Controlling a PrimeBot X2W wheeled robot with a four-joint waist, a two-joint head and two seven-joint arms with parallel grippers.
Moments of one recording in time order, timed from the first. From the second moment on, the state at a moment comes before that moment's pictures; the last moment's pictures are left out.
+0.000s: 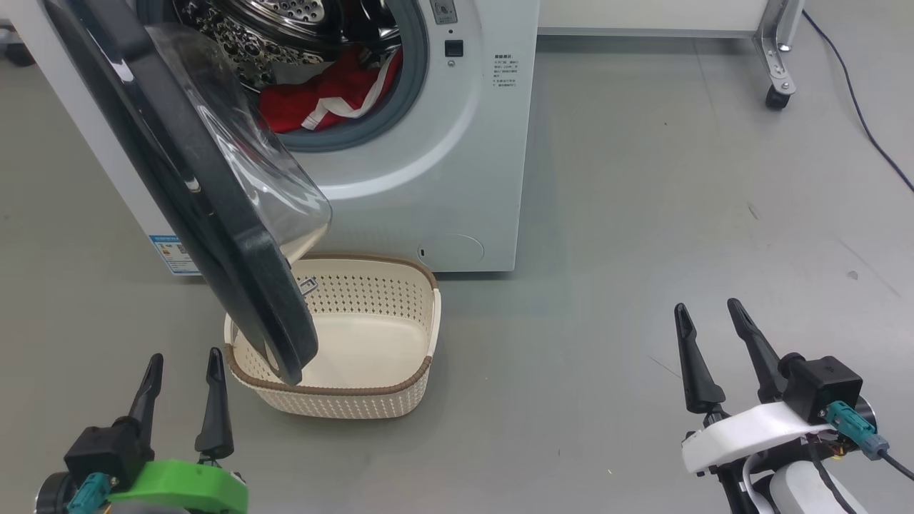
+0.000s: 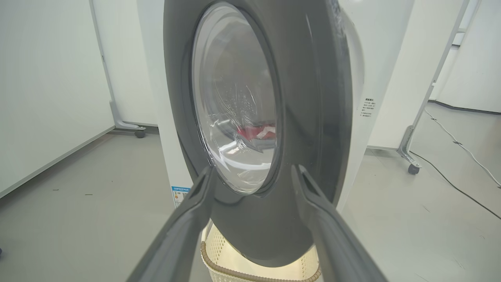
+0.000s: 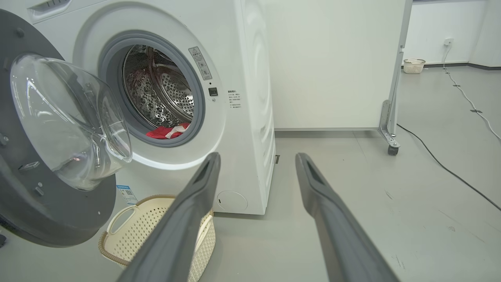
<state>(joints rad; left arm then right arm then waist) 0.00 0.05 -0.01 0.21 -0.33 -0.11 -0.25 -0.03 -0.25 0.37 0.11 0.53 -0.03 -0.26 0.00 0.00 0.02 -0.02</state>
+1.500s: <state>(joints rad) -0.06 0.04 0.07 0.14 -0.35 -0.12 -0.25 -0.01 -0.18 0.30 0.12 0.45 0.03 -0.26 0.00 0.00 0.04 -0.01</state>
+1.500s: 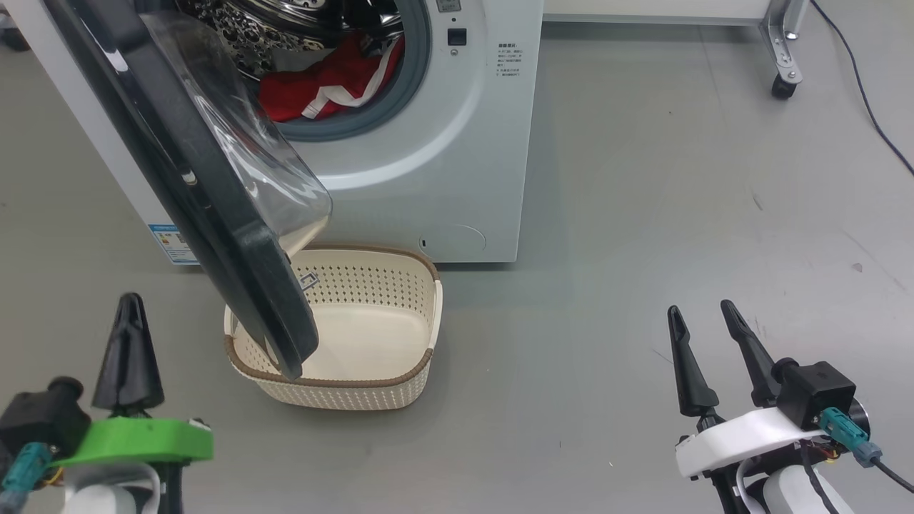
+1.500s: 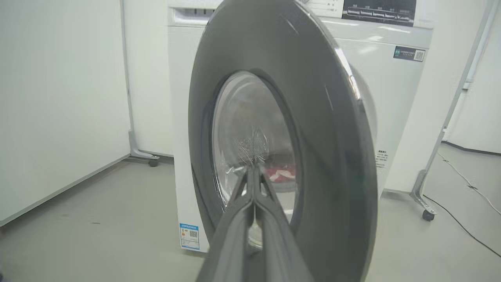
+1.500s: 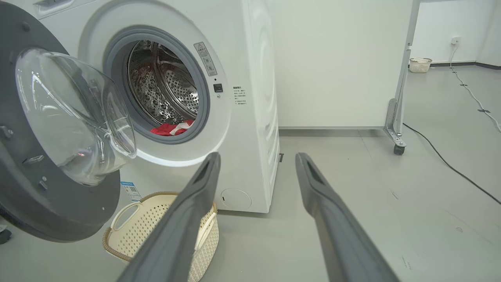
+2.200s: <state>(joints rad) -0.33 0.12 0.07 -0.07 -0.33 -0.12 -0.25 -0.01 -0.15 0.30 0.14 0.42 0.06 -0.26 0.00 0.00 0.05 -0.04</state>
